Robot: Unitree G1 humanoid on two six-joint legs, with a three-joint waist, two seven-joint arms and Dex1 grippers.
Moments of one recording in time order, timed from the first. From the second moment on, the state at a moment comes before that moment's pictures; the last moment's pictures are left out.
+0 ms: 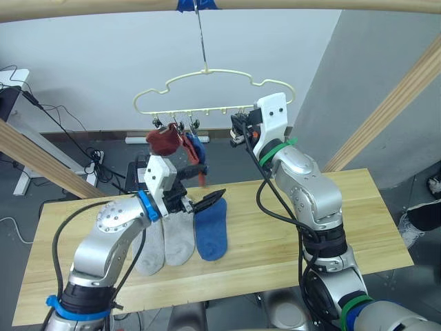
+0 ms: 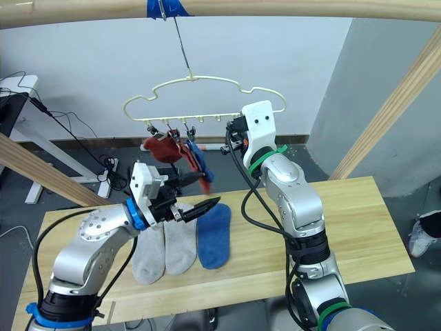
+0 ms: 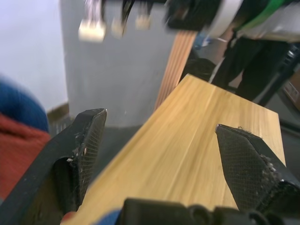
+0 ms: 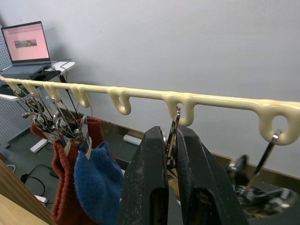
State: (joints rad) left arm -0.15 0.54 0.00 -0.35 -0.43 0.39 -0.74; right arm -0.70 0.04 0.10 -0.19 0.14 0.69 0.19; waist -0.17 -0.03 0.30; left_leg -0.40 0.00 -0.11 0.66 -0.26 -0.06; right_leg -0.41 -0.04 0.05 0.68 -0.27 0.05
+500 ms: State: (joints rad) left arm -0.02 0.23 -0.16 -0.18 -0.10 0.39 -0.25; right arm -0.70 0.04 0.10 -0.19 0.15 0.71 0.20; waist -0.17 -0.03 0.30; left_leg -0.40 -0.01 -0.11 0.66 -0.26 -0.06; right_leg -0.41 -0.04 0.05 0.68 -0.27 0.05
